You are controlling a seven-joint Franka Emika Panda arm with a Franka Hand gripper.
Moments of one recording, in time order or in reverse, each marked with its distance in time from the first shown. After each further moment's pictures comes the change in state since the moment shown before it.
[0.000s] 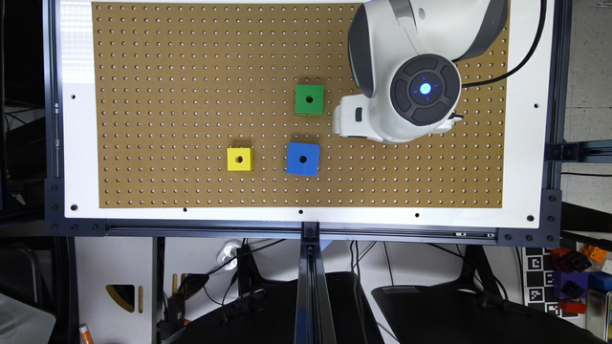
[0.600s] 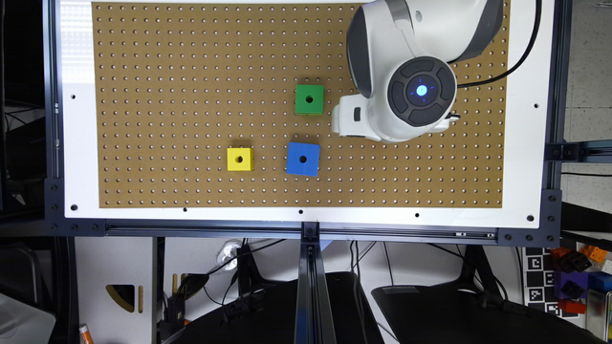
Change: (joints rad) arm -0.001 -0.002 -0.005 0.002 -0.003 -0.003 0.001
